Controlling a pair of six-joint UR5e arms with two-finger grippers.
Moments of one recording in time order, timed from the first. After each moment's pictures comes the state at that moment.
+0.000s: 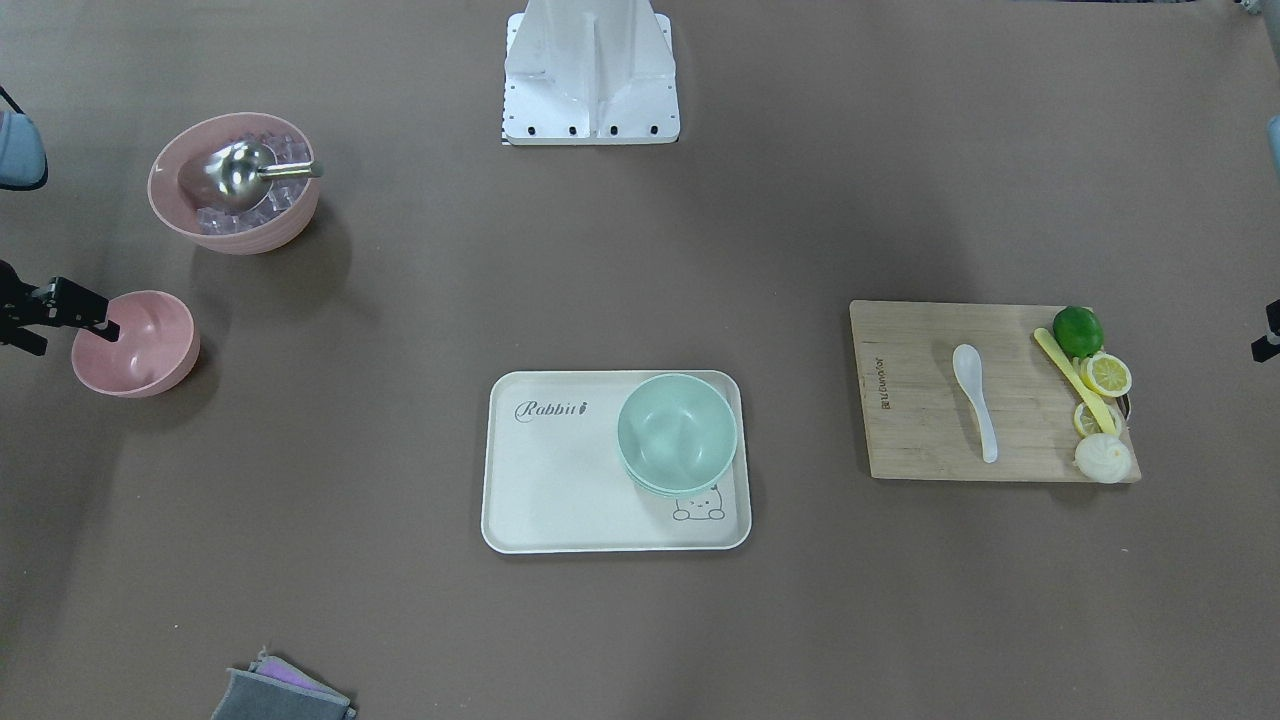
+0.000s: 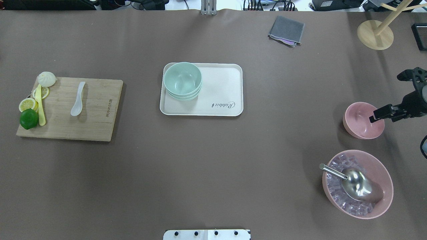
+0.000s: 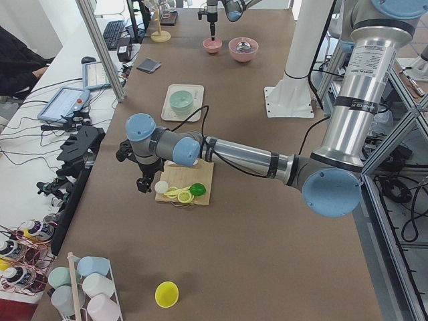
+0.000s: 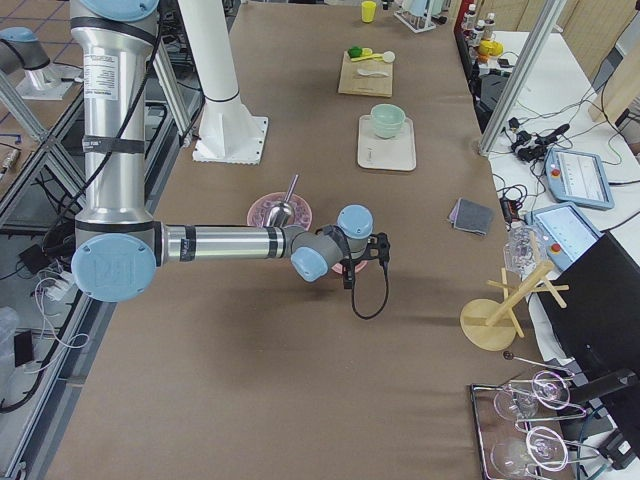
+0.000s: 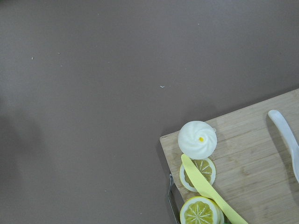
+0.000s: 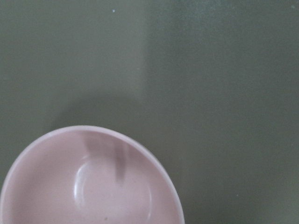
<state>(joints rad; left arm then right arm) -1.43 -1.81 -1.54 -1.67 -2.38 0.03 1.07 -1.62 1.56 -0.94 2.36 0.66</state>
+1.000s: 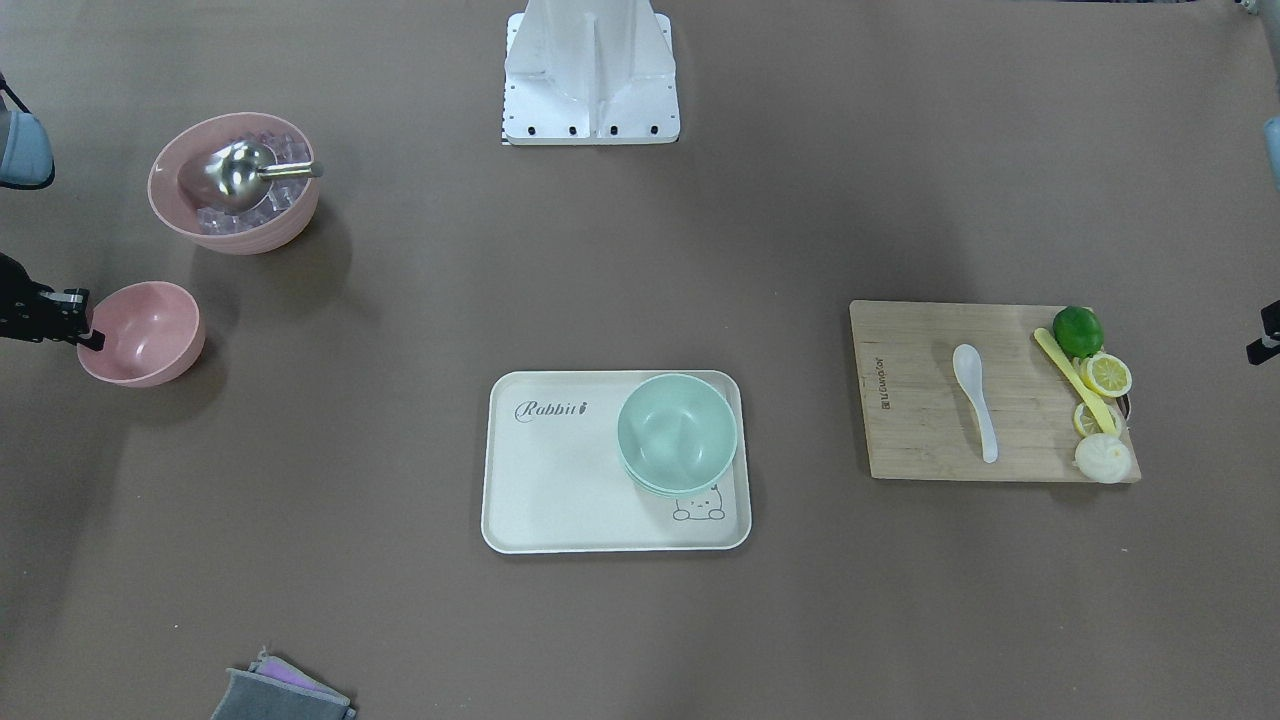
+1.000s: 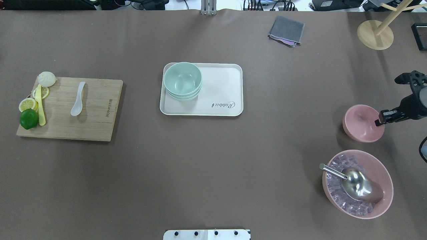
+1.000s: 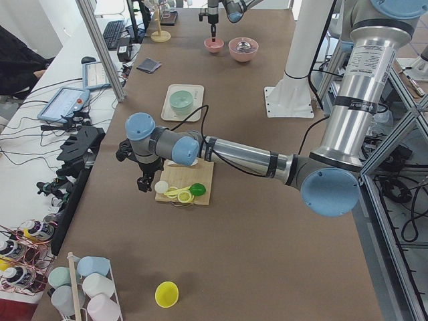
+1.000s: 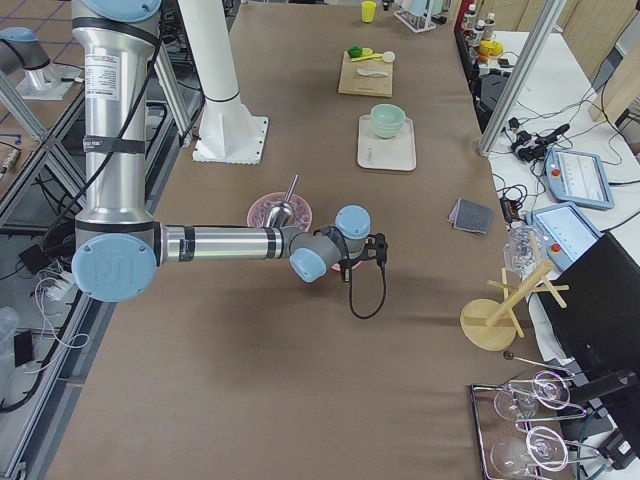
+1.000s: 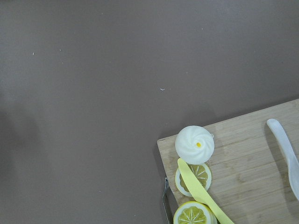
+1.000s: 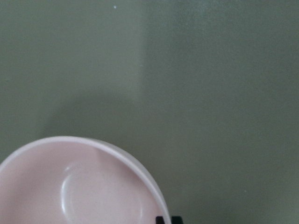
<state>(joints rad) -1.42 -1.81 -1.54 -1.67 -2.38 0.01 1.07 -1.62 1.57 -0.93 2.36 0.71</state>
